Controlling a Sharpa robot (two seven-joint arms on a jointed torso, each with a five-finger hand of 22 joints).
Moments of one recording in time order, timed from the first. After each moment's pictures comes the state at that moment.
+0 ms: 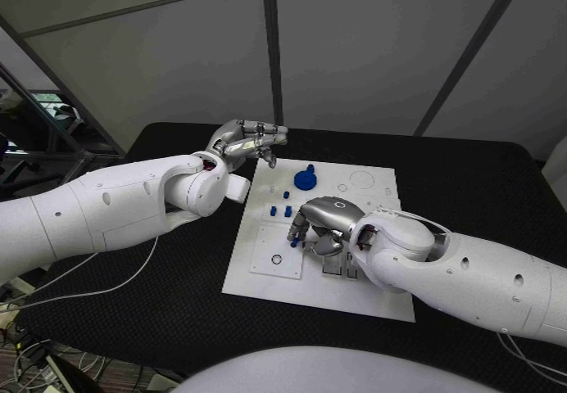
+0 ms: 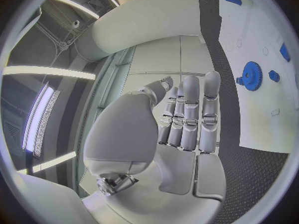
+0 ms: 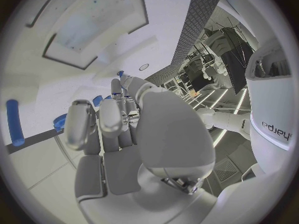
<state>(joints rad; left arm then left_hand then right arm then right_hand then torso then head) 1.15 -0.83 0.01 1.43 -0.07 -0.29 0.36 1.37 -0.17 0.47 -0.02 0.15 1.03 0.16 0.14 0.07 1.09 0.09 0.34 0.11 1.20 0.01 0.97 0.45 0.15 1.14 0.11 0.63 0.98 1.04 -0.58 -0.02 1.59 -1.66 -0.20 -0.13 1.46 -0.12 0.46 0.05 0.20 1.19 0.12 0.09 0.10 1.32 0.05 0.08 0.09 1.47 -0.02 1.17 1.00 0.09 1.37 0.08 1.39 1.29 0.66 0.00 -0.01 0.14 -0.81</state>
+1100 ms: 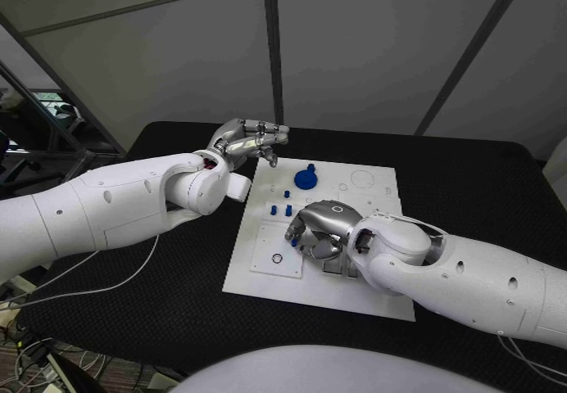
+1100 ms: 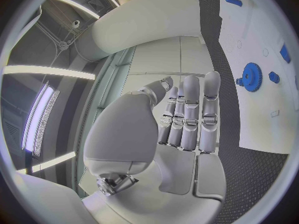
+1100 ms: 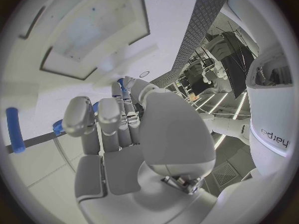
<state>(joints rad) 1.15 -0.83 0.01 1.42 -0.06 -0.28 0.35 1.37 -0.17 0.47 -0.02 0.15 1.03 0.16 0.14 0.07 1.09 0.09 0.34 0.11 1.20 0.01 0.97 0.45 0.15 1.14 0.11 0.63 0.98 1.04 -0.57 -0.05 1.58 -1.69 -0.21 -0.14 1.39 -0.16 0.46 0.05 0.21 1.02 0.15 0.06 0.06 1.12 0.10 0.07 0.06 1.46 0.00 1.13 0.92 0.09 1.29 0.11 1.32 1.18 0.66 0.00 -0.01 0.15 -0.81</state>
